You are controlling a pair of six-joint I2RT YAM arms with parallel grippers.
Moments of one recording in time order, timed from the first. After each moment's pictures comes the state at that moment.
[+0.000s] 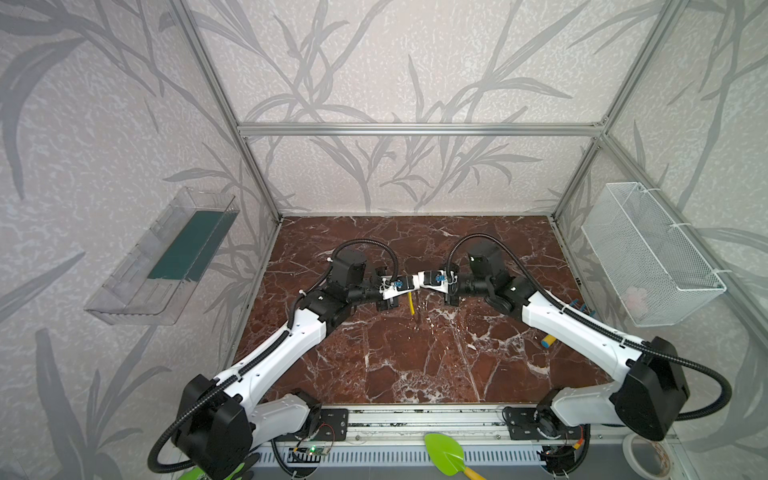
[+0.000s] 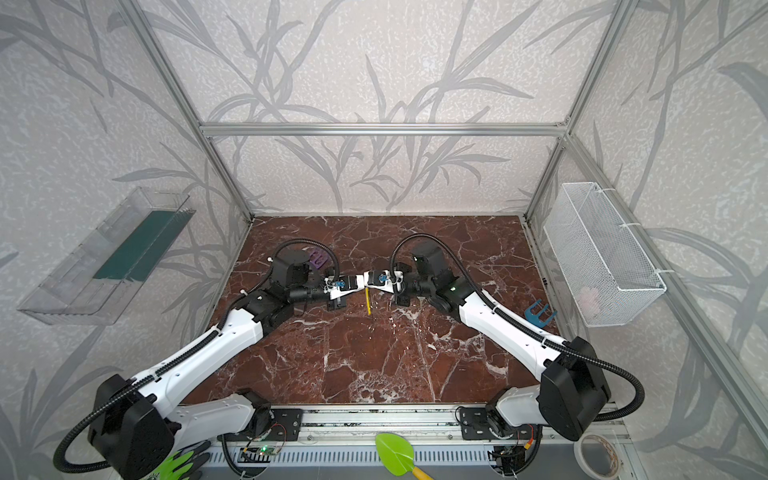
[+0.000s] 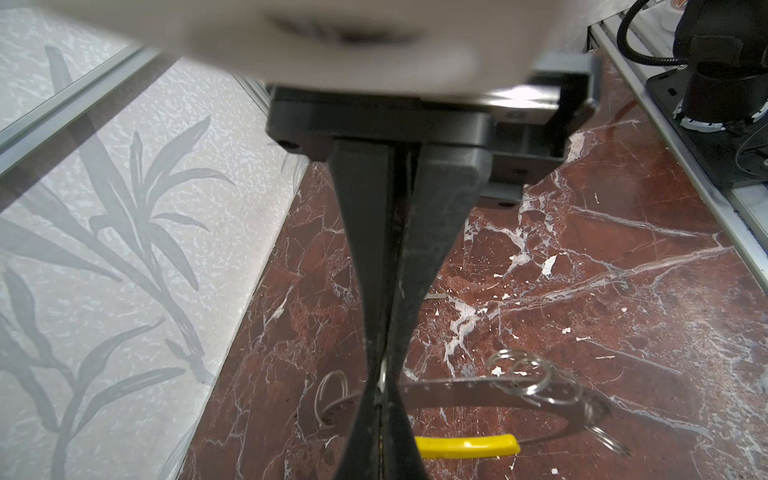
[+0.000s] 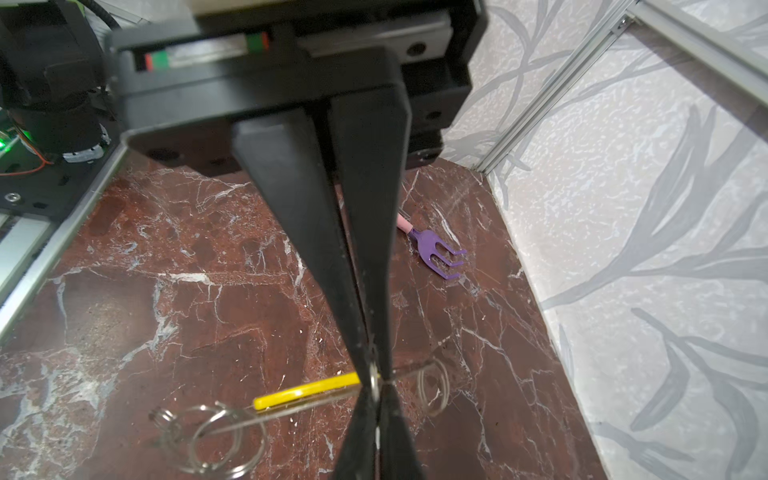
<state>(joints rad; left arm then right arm) -0.51 1.18 0.88 -0.14 0.63 0.81 0.65 1.36 1.03 -0.15 -0.56 -0.76</state>
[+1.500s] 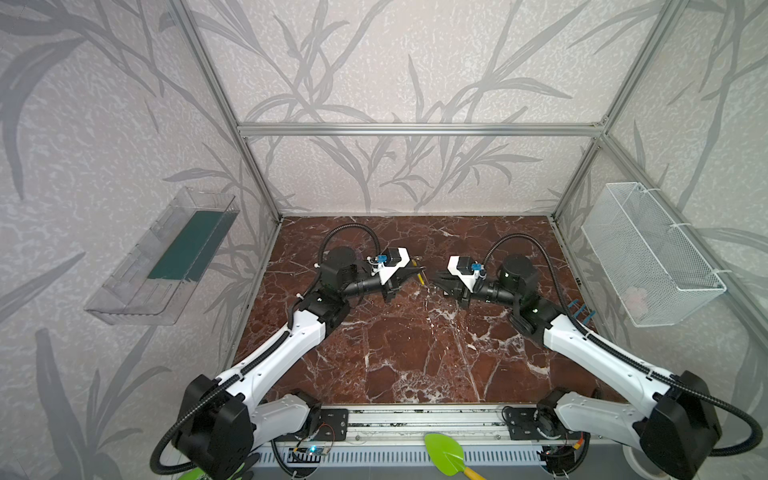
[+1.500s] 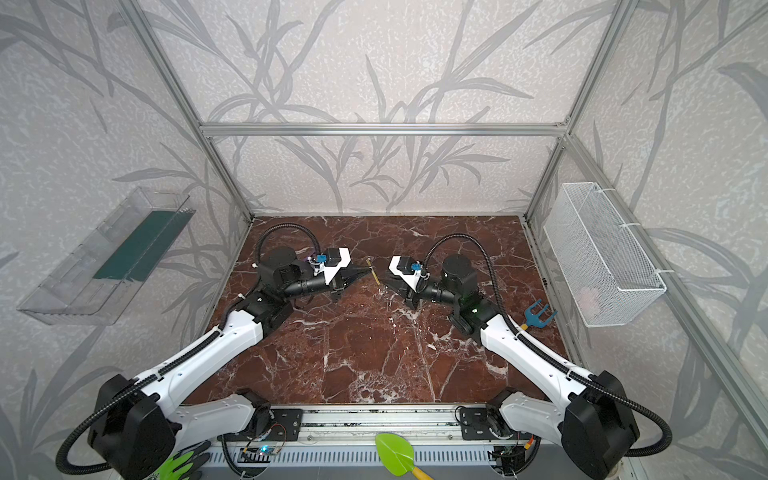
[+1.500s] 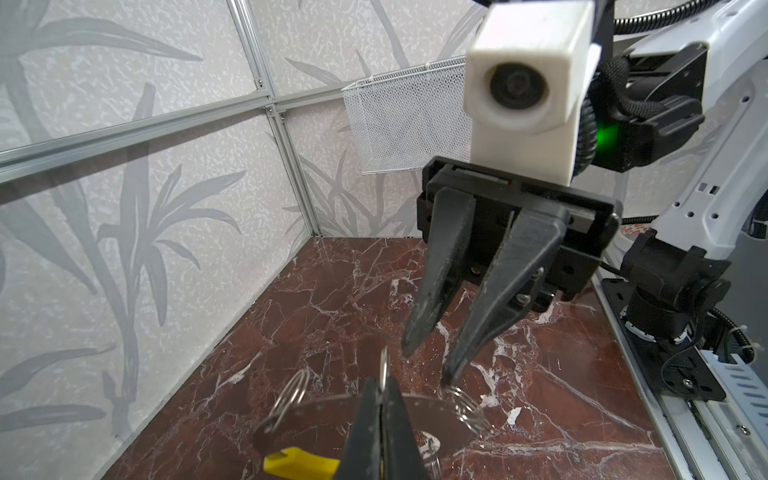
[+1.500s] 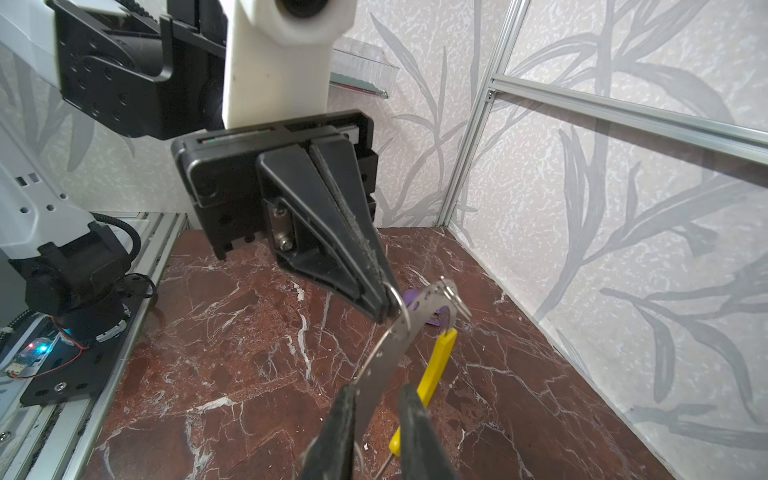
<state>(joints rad) -0.48 1.17 0.85 0.24 0.77 0.25 0.58 1.16 0.80 0.25 -0.64 -0.25</state>
